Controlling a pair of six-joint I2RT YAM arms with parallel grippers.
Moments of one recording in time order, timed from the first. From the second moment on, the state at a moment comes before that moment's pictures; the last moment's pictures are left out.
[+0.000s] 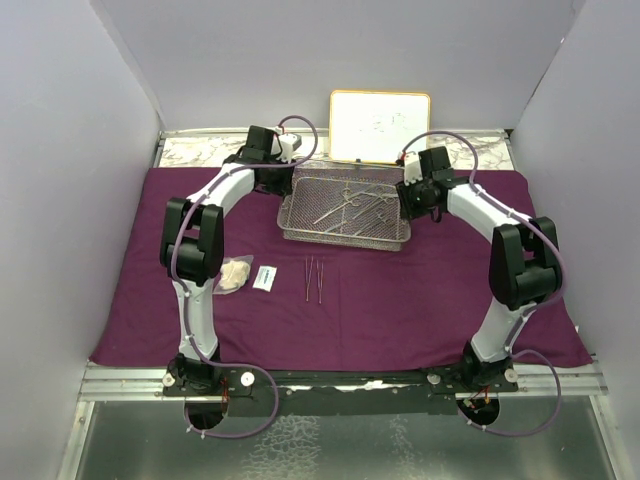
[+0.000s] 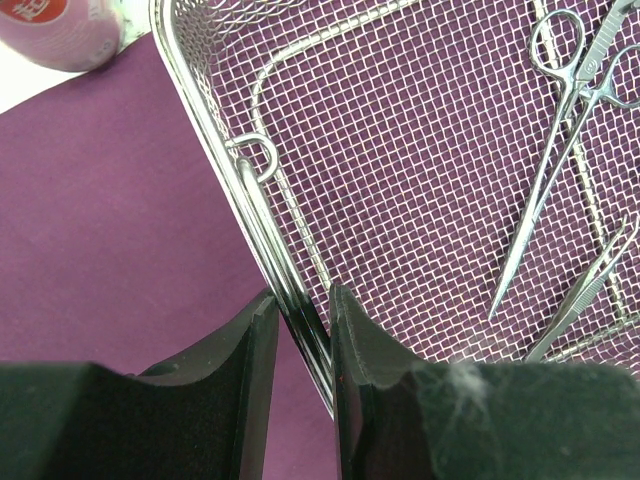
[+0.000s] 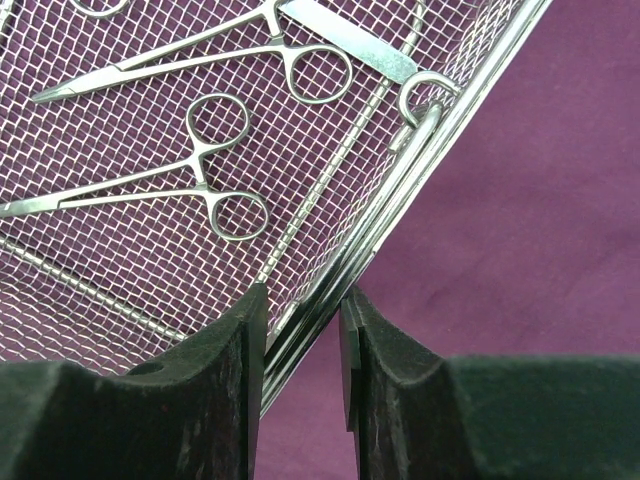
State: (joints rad) left arm -0.25 2.07 1.63 -0.43 0.31 0.11; right arm 0.24 1.81 1.28 -0.41 -0.14 -0.17
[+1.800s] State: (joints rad) left arm -0.23 1.90 1.60 -0.43 0.35 0.22; right arm 0.24 1.84 1.51 -0.51 -0.37 -0.80
